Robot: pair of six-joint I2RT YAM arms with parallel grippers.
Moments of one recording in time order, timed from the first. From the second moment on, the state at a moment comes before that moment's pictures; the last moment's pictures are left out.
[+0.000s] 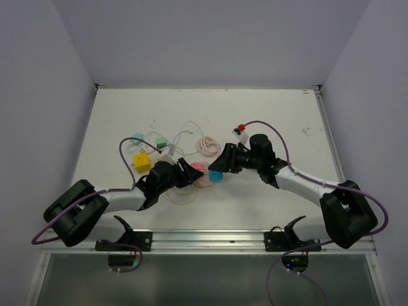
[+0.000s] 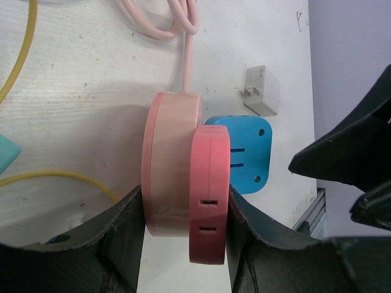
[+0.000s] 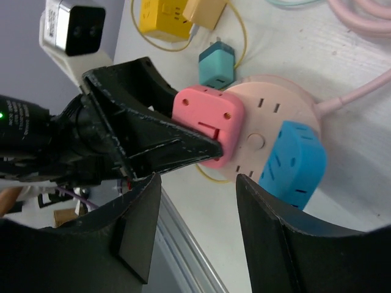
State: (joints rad) left arm -0.71 1.35 0.32 0.60 0.02 -1.01; right arm 0.52 1.36 0.62 0.27 -0.57 0.76
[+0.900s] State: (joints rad) left arm -0.71 1.36 0.32 0.61 0.03 -1.01; right arm 0.55 1.45 0.74 -0.04 -0.33 0.67
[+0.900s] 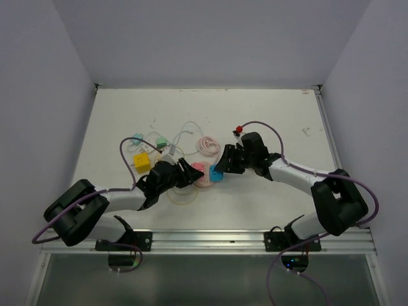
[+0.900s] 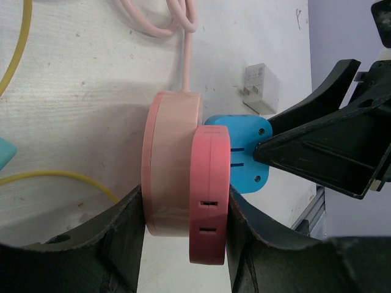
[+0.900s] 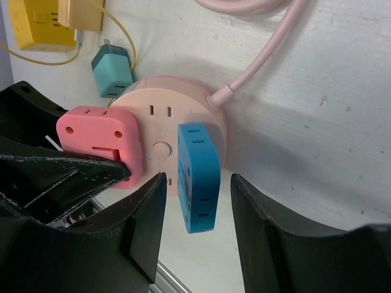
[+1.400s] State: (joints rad) left arm -0.72 1.37 0.35 0.57 0.02 -1.01; right arm 0.57 1.50 0.76 -0.03 -0.36 0.70
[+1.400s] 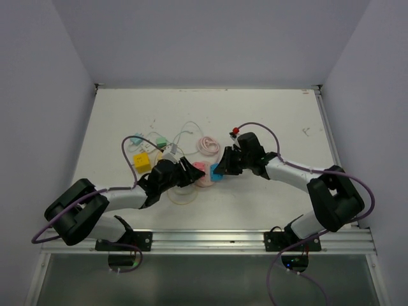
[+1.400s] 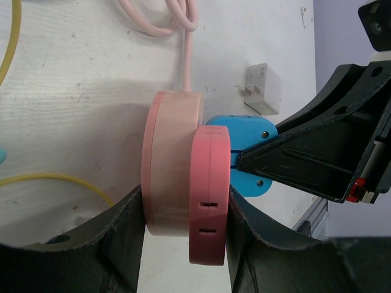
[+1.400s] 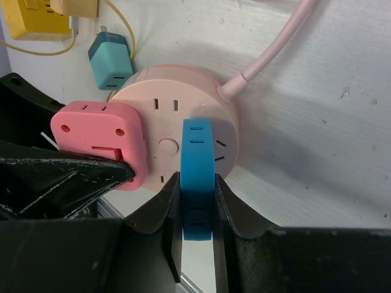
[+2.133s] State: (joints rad) left arm -0.77 1.40 0.53 0.33 -0.08 -1.01; right arm 0.58 1.46 0.88 -0.27 -0.23 0.69
